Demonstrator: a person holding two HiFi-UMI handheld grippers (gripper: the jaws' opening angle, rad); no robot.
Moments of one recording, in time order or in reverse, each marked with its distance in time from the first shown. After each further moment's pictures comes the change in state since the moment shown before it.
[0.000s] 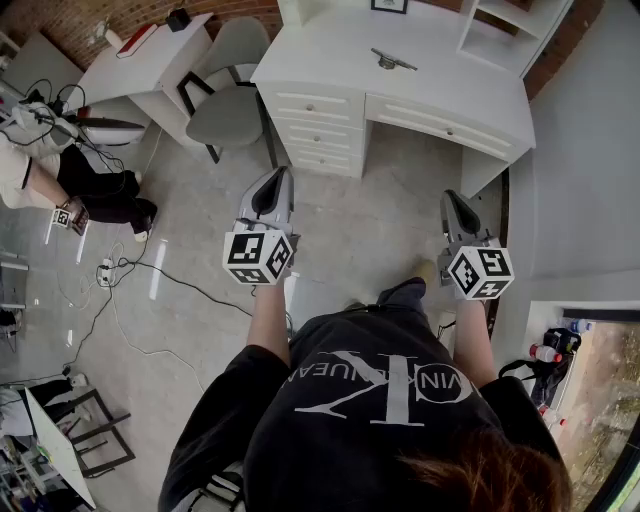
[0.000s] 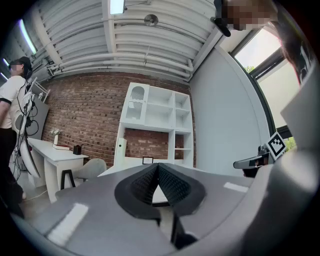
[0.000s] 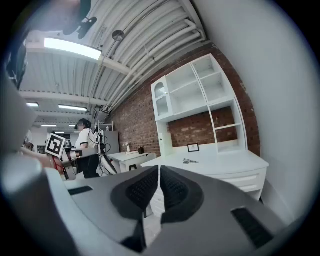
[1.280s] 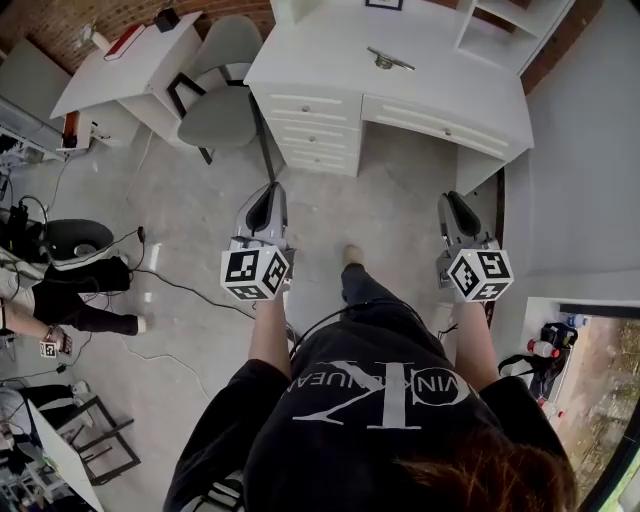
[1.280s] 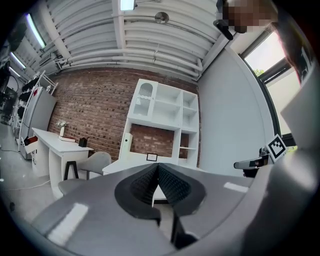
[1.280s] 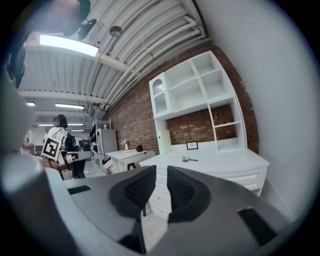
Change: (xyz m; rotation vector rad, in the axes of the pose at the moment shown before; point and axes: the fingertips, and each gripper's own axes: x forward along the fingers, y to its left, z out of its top) left arm -0.005 0.026 -0.016 -0.080 0.030 0.047; right arm 0.019 -0.001 0.002 0.005 0.033 -0.023
